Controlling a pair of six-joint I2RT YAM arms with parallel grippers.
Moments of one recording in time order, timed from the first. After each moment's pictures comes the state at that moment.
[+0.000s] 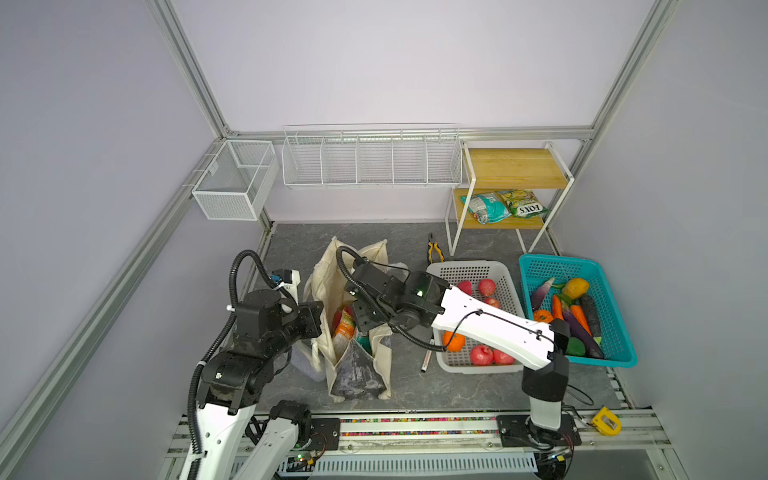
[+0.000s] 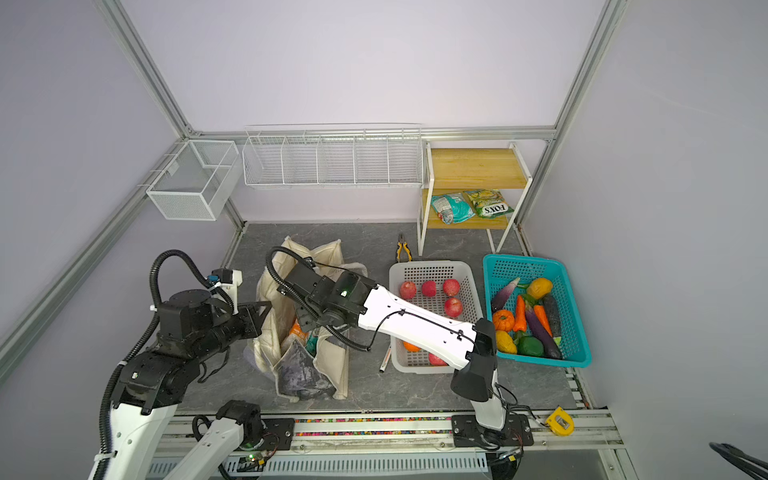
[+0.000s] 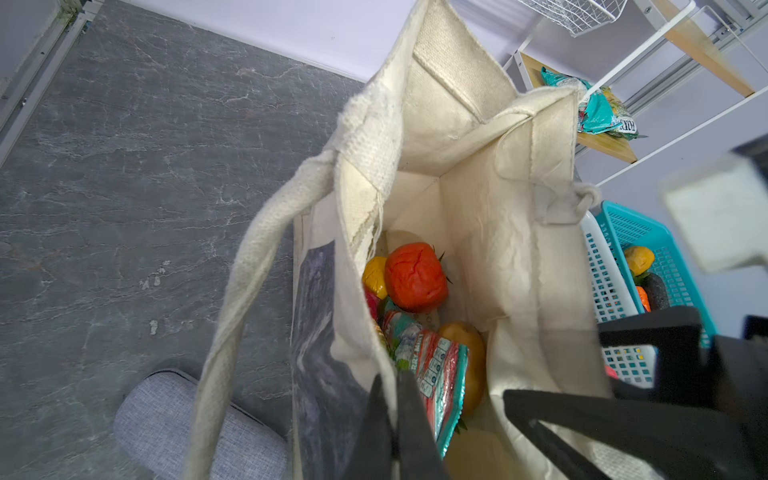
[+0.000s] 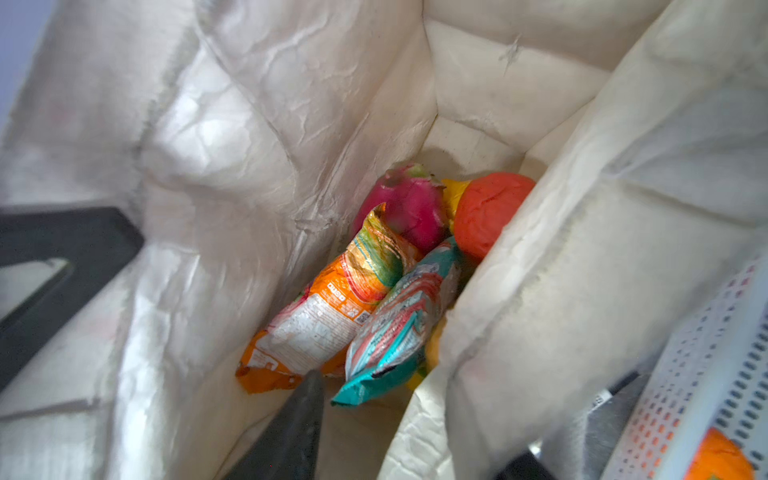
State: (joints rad) left arm -0.25 0.67 1.03 -0.92 0.18 -0.39; right arm 1.22 1.92 2.10 -1.12 0.23 0.66
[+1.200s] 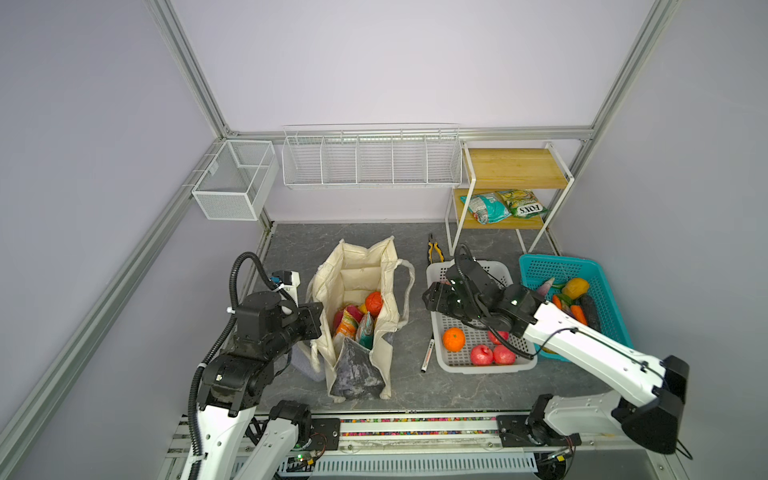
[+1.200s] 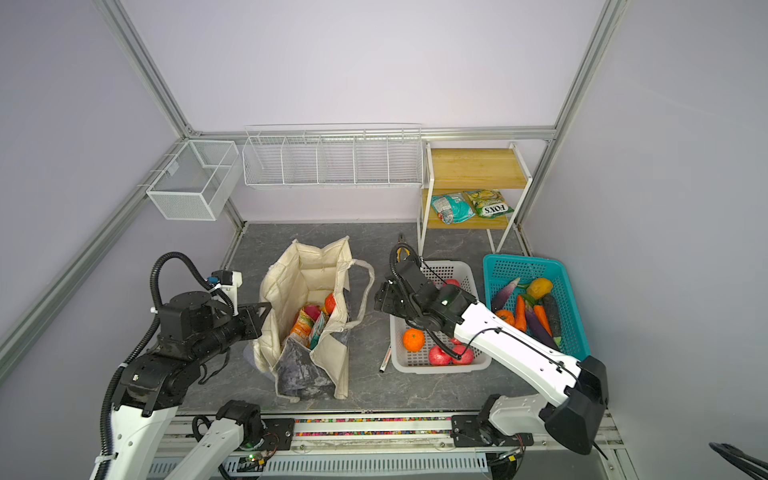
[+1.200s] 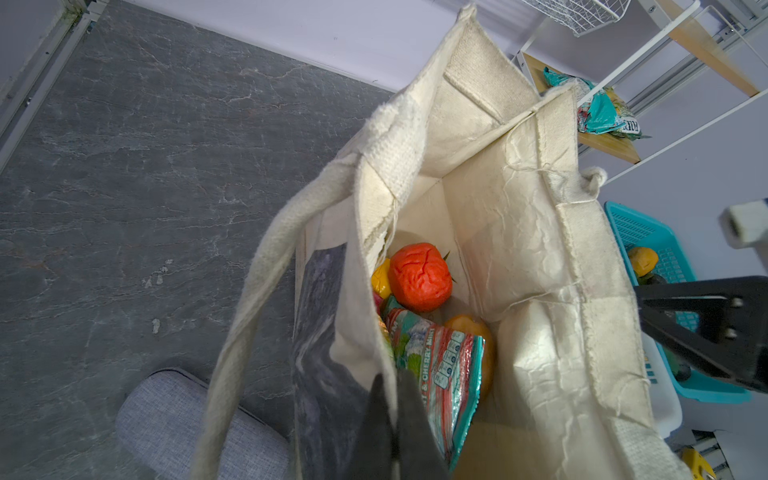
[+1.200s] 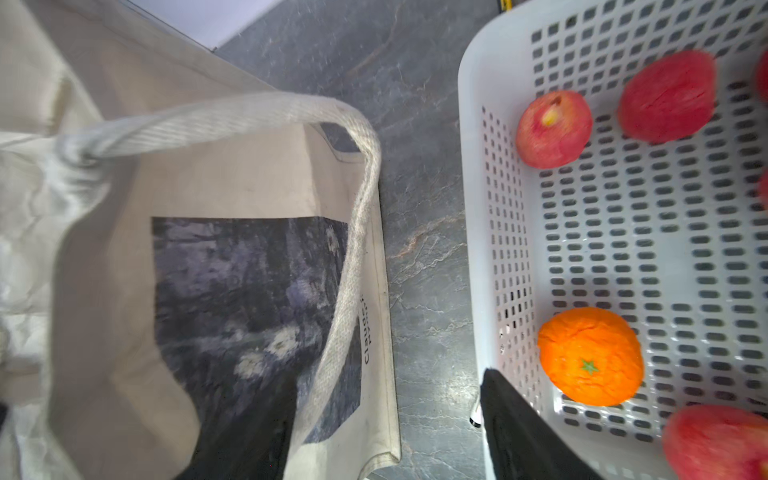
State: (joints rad) left arm -0.25 0.65 1.01 -0.92 0.17 -0.39; right arm 0.87 1.34 1.23 -0.71 0.09 1.00
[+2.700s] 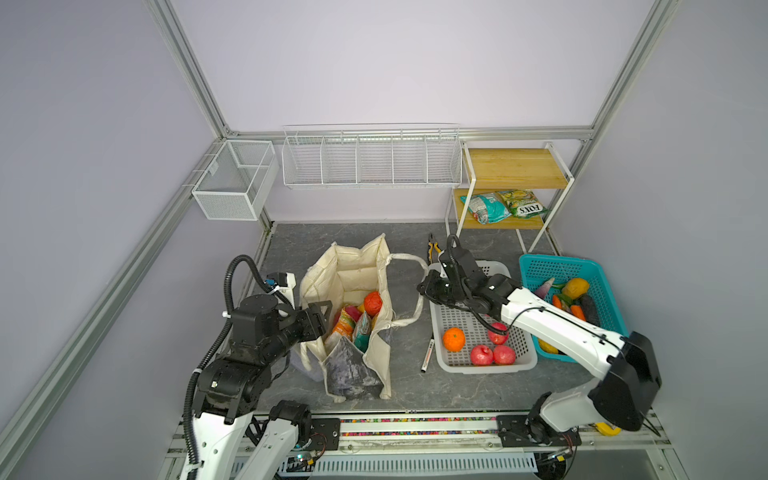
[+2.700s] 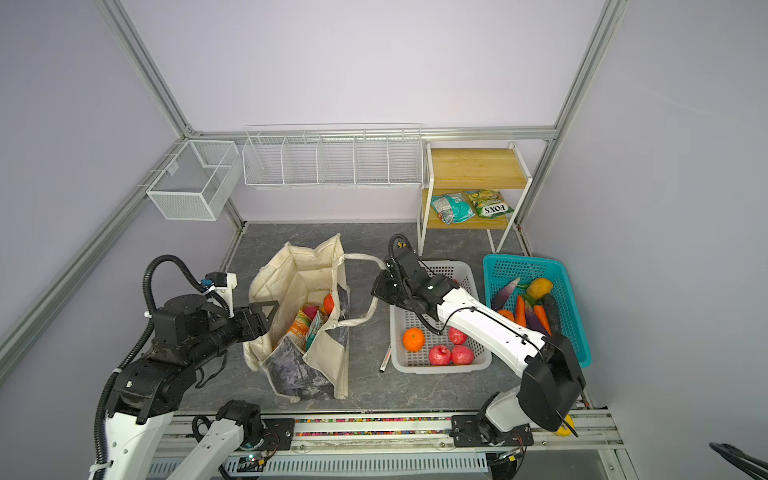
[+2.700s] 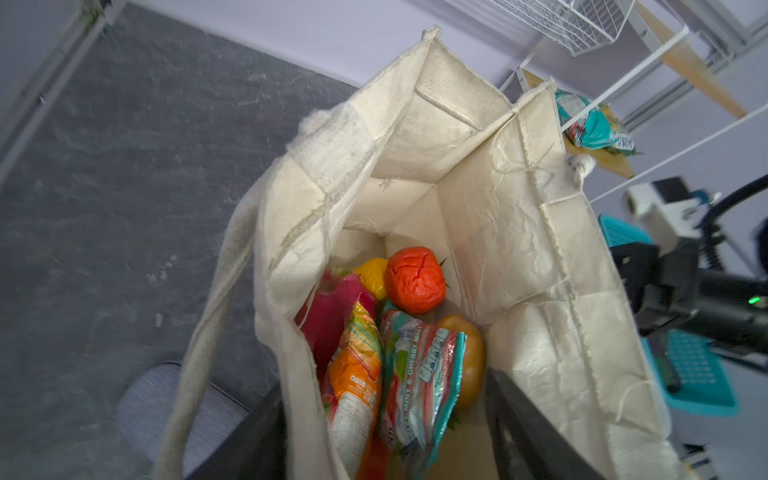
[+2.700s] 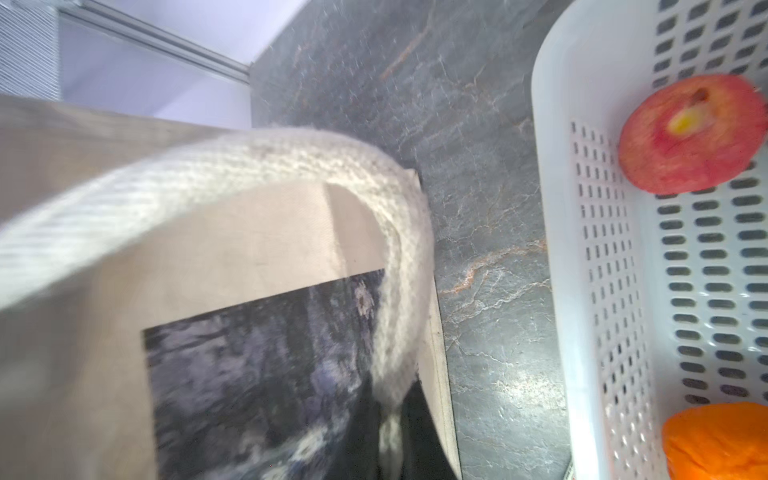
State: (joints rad) left arm -0.26 0.63 1.04 -0.95 0.13 -0.43; right arm 0.75 1.43 1.22 -0.50 -0.07 1.03
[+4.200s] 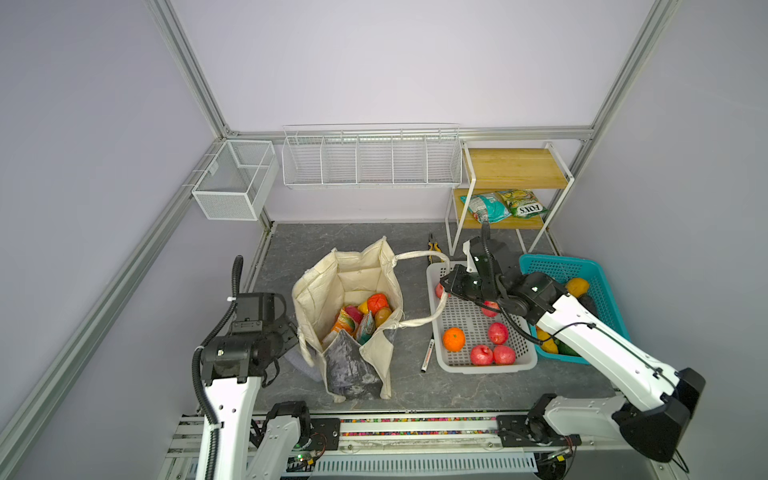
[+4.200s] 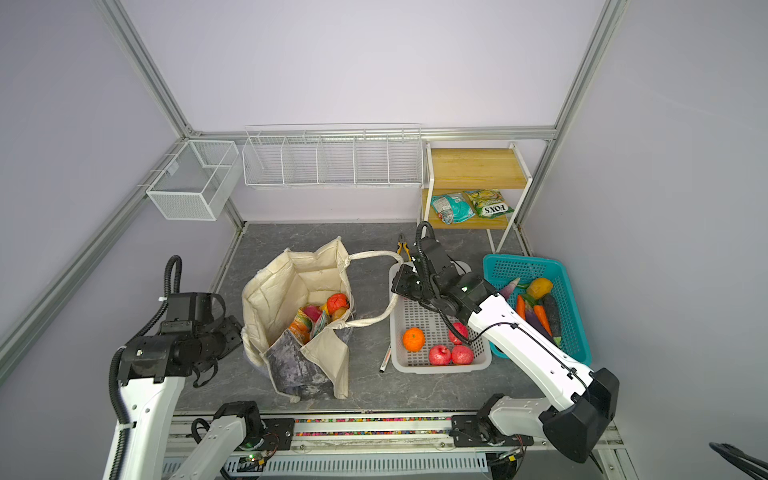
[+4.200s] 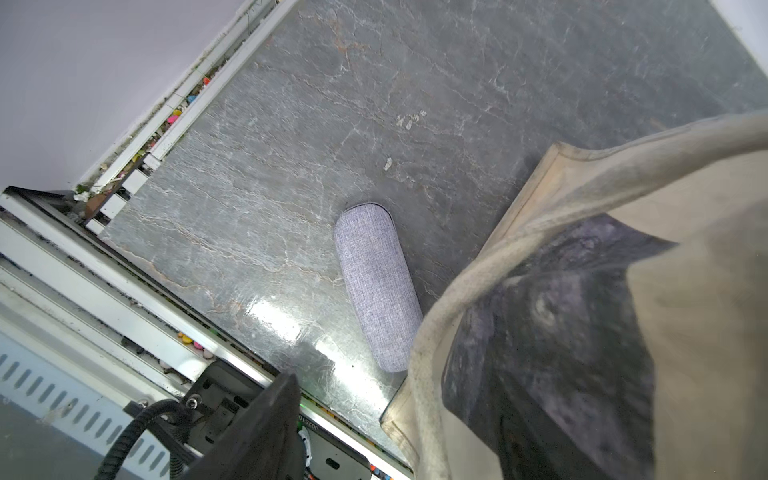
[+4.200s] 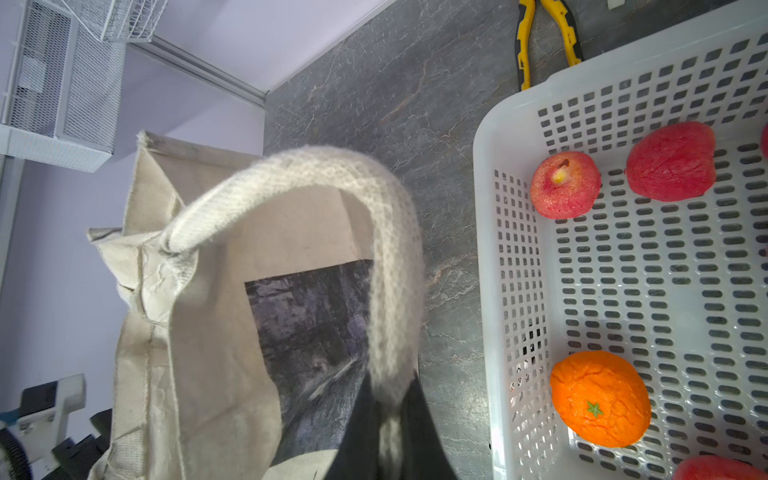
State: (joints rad) left arm 0.02 0.82 1.07 -1.35 -0.07 -0.59; right arm 0.69 1.28 1.30 -0.72 -0.04 0.90
